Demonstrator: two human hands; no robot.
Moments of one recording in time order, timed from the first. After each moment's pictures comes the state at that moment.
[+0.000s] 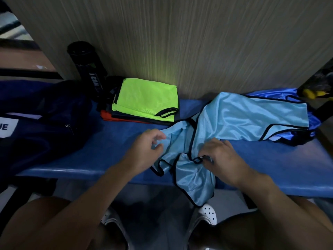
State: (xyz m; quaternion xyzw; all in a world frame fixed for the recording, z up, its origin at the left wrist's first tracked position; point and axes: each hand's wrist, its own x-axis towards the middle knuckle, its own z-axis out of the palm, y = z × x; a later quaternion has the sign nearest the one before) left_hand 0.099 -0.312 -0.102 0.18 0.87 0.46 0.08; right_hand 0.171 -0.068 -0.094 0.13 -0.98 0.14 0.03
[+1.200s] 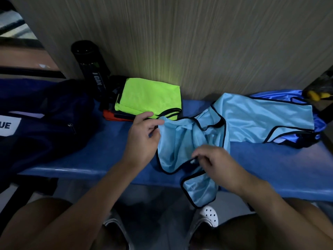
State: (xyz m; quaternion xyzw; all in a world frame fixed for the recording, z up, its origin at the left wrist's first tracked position) left_hand 0.090 -0.307 -0.090 0.14 0.82 0.55 -0.09; right_hand 0.177 -0.095 -0.085 0.09 -0.94 0.34 0.01
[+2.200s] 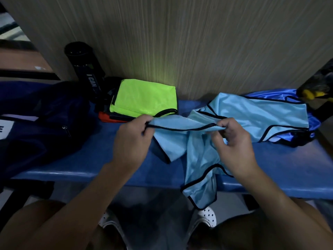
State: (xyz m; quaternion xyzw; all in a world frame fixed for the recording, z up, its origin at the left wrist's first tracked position) left_hand 0.095 -0.313 -0.071 0.14 0.88 0.41 -0.16; right_hand 0.169 -0.082 -0.064 -0.06 -0.82 0.53 0.21
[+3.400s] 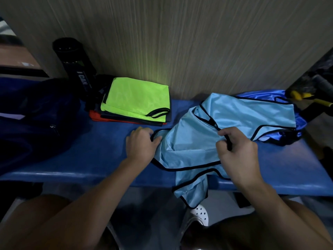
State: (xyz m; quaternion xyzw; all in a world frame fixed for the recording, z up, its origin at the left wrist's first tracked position) left_hand 0.068 -0.272 -0.135 0.07 0.95 0.31 -0.04; right_hand 0.197 -0.068 -0.056 -0.16 -0.88 0.38 0.21
